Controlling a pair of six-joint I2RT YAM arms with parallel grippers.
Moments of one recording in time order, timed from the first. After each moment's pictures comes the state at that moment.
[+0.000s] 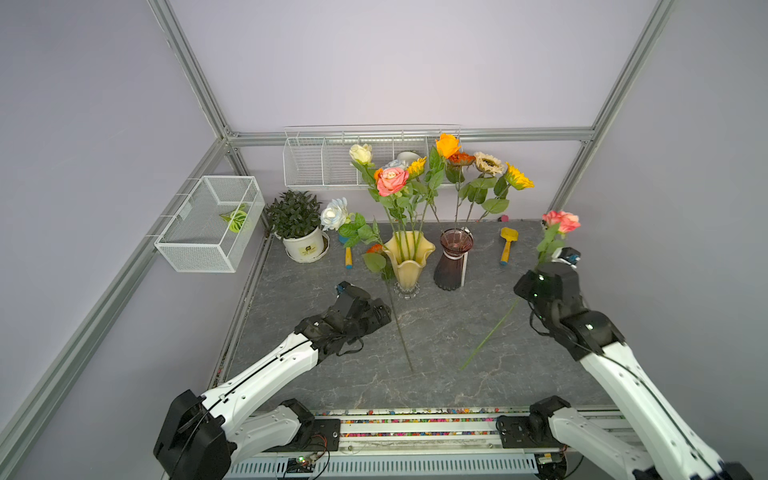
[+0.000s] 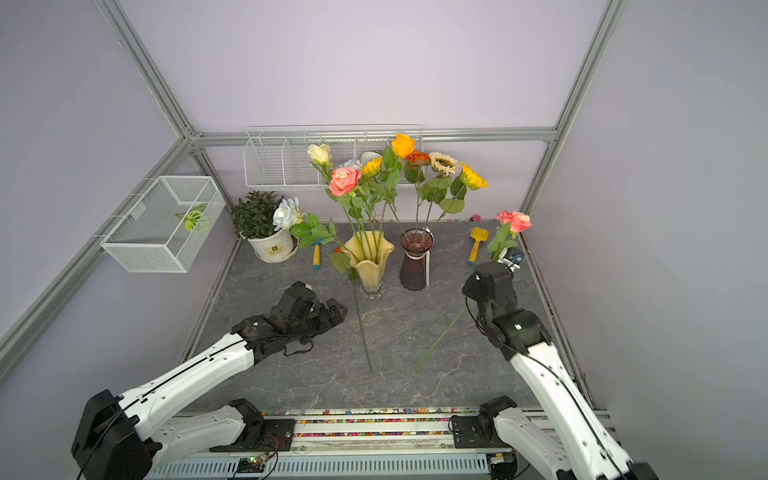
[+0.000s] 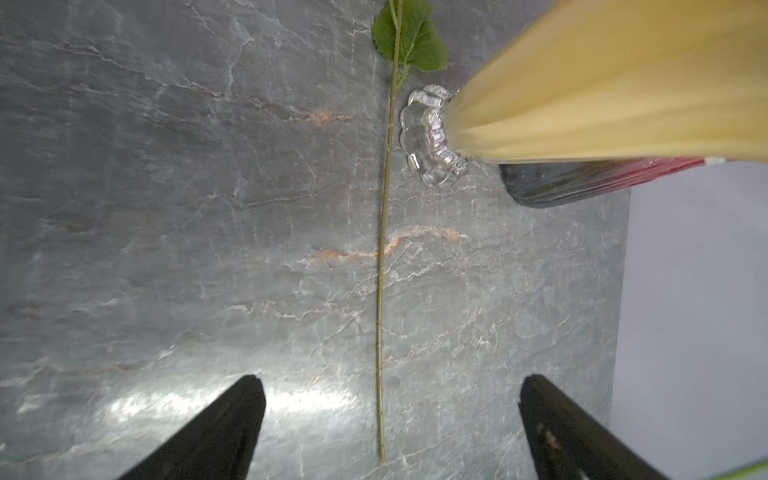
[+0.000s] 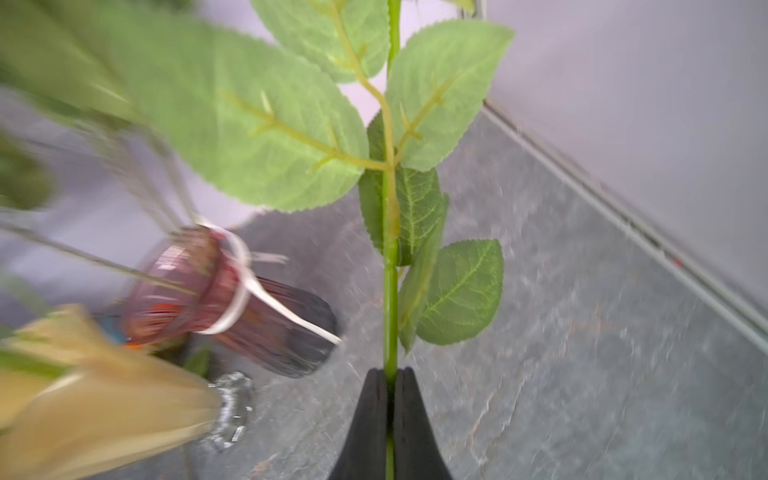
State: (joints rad) left arm -0.70 1.14 0.75 -0.41 -0.01 -1.03; right arm 0.33 0.83 0.96 -0.61 0.45 0.59
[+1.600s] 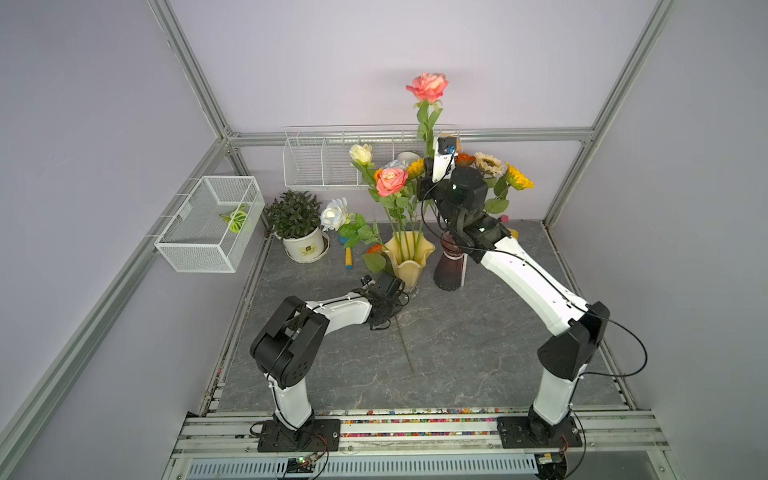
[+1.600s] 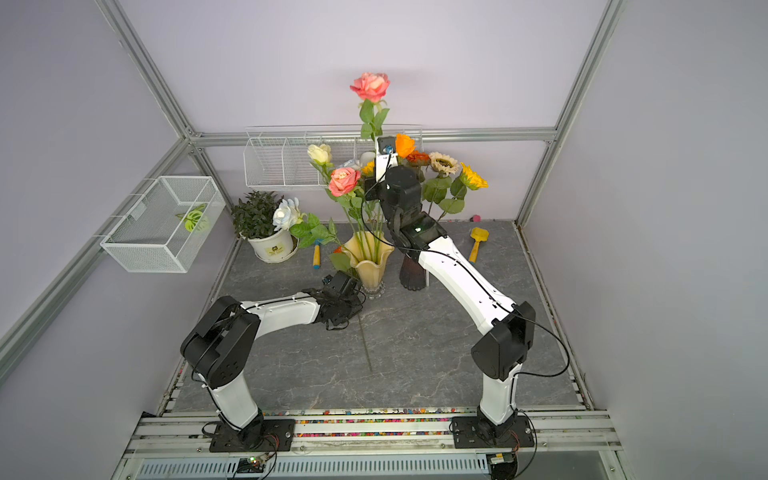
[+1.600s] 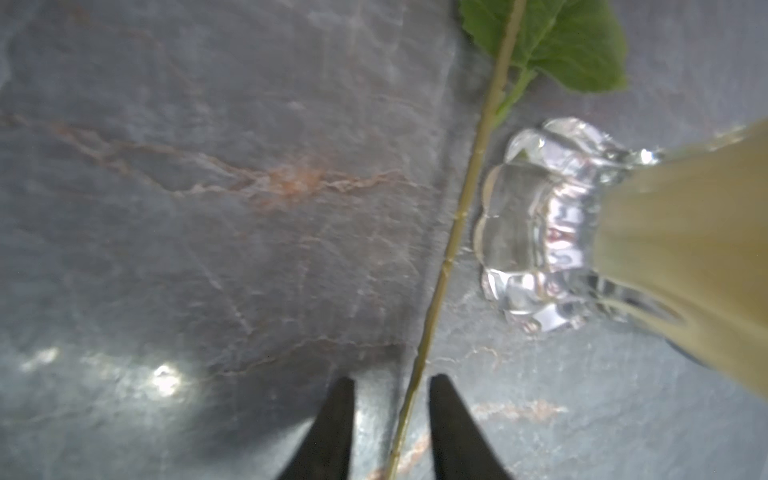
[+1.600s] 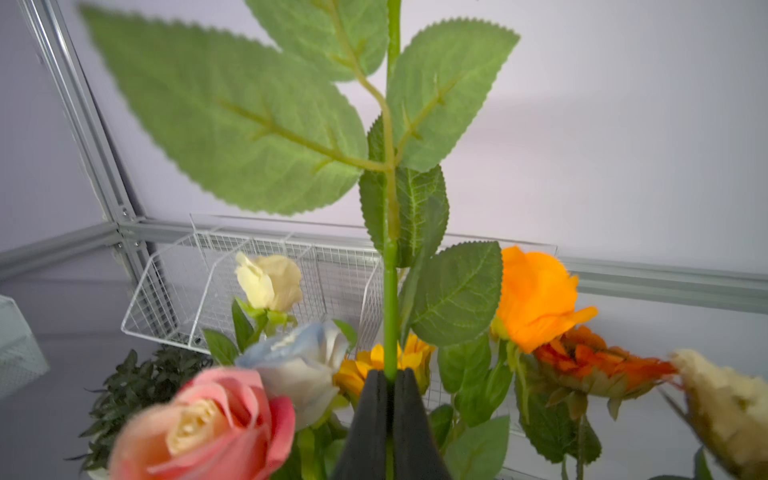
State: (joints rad) left arm -0.69 1.80 1.02 -0.25 -0.08 -1.11; right arm 0.64 1.85 1.91 -0.01 0.35 -0.02
